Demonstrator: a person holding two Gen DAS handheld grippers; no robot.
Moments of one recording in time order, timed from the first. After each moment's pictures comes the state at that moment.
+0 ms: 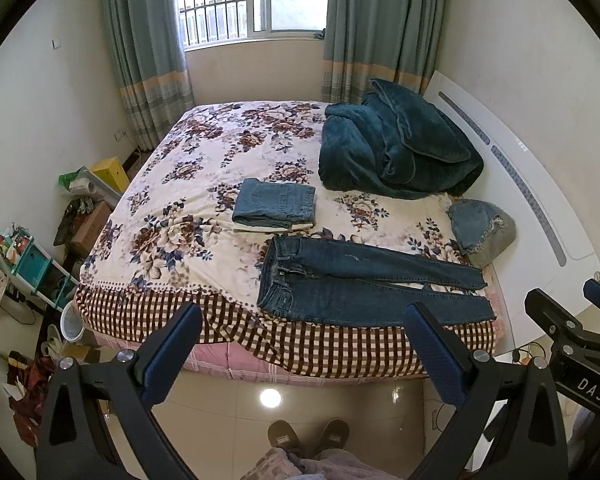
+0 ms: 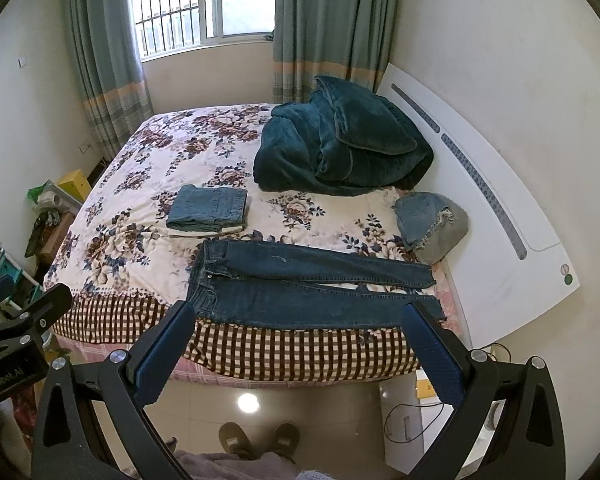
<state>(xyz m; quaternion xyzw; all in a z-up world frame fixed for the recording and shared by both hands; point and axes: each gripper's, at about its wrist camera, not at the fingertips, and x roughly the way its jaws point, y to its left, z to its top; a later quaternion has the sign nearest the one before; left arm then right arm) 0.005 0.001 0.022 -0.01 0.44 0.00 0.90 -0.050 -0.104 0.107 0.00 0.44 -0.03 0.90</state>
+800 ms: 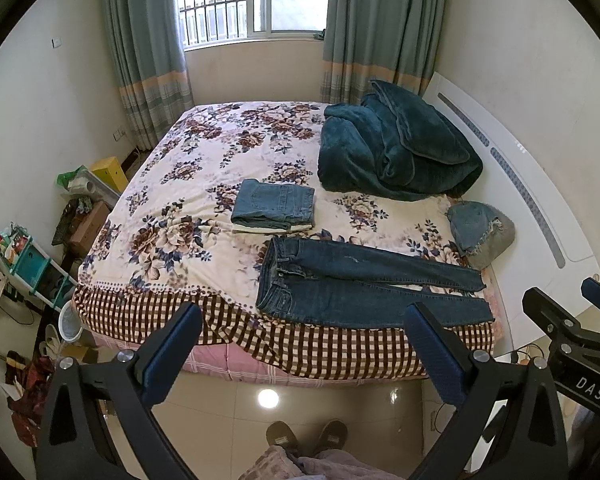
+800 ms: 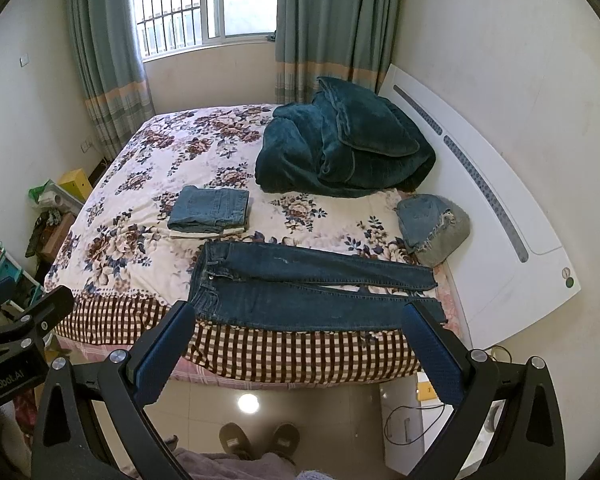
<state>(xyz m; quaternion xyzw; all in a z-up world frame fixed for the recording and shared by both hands) 0.001 0.002 0.018 -0.02 0.44 0.00 0.90 -0.050 -0.095 0.112 0.00 0.44 -0.03 0.90</state>
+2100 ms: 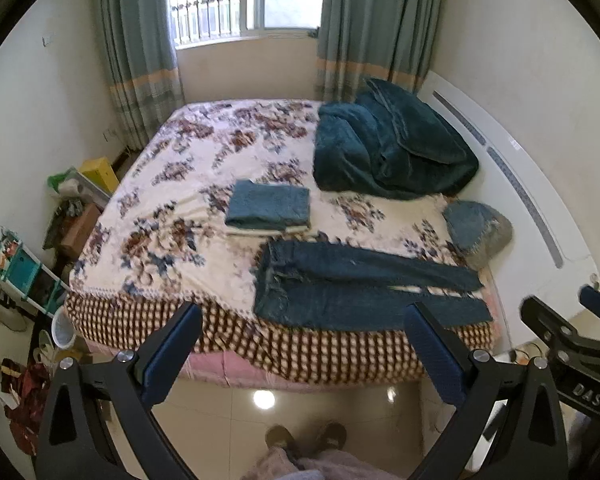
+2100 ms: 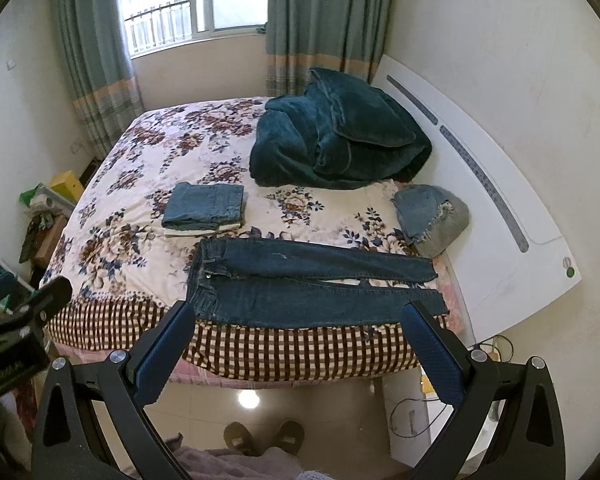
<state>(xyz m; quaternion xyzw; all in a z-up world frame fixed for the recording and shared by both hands) 0.031 0.008 0.001 -0.02 0.44 -0.01 0.90 -0.022 -0.083 0.086 0.01 0.45 -0.05 0.89</state>
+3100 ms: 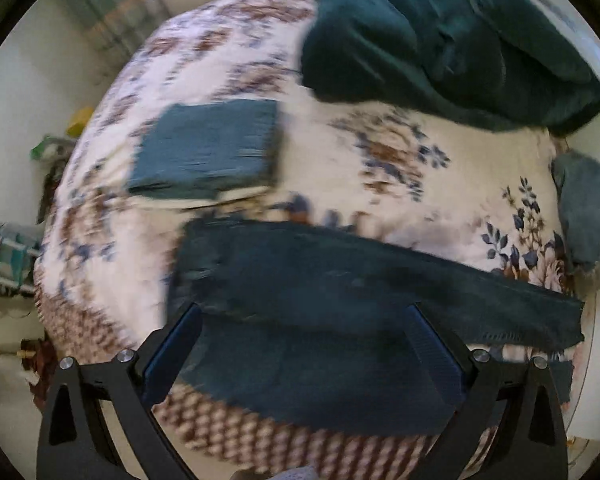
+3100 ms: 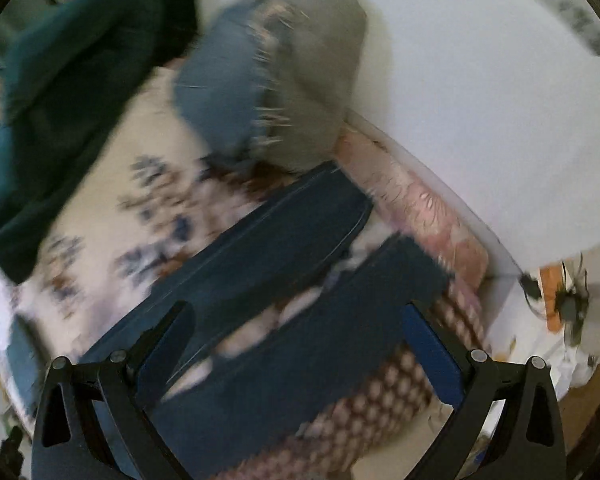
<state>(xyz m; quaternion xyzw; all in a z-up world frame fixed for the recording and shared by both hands) 0.419 -0.199 -0.368 0.03 0.61 0.08 0.79 0.361 -0.639 -0.462 0.28 0.59 -0.30 0.70</state>
